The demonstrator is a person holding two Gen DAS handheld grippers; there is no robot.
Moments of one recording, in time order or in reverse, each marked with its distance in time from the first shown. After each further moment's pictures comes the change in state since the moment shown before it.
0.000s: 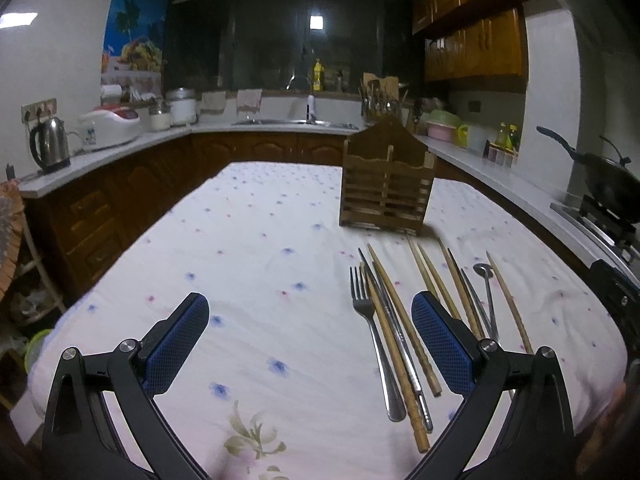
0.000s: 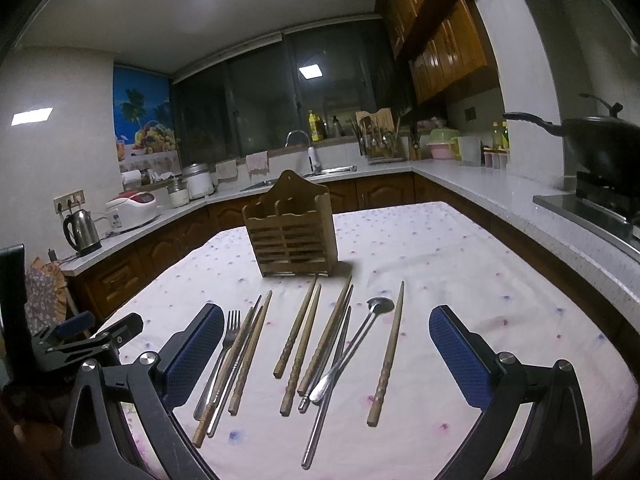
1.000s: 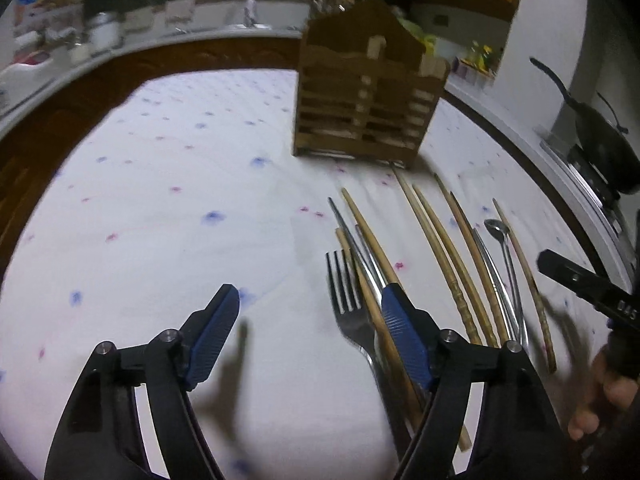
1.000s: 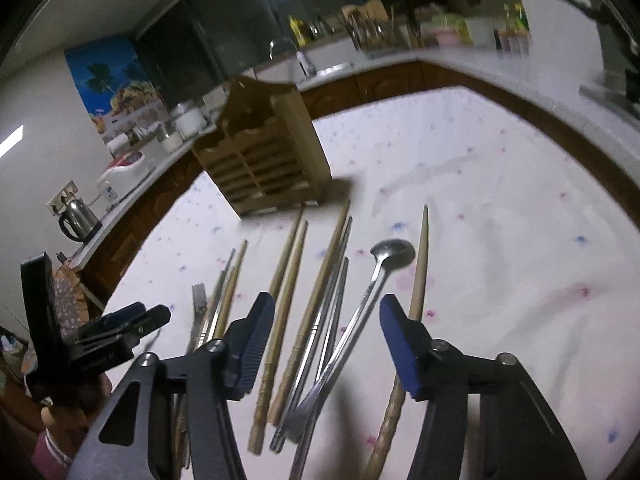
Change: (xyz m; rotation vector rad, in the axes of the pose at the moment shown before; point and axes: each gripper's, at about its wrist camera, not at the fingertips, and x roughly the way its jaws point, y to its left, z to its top) left arm 0.145 -0.009 0.027 0.081 0.388 -0.231; right arm 0.131 -0.052 0.010 0.184 0.420 0.103
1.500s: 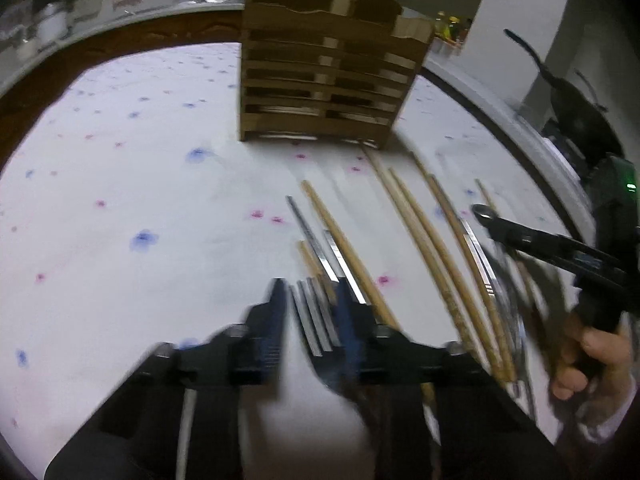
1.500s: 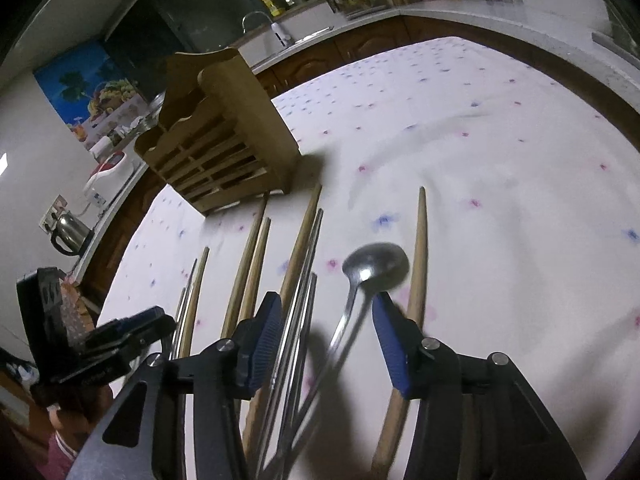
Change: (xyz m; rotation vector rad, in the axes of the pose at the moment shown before) left arm 0.040 -0.002 0.020 0.063 0.111 -0.165; right arm 0.051 -0.034 0.024 0.104 0.112 0.023
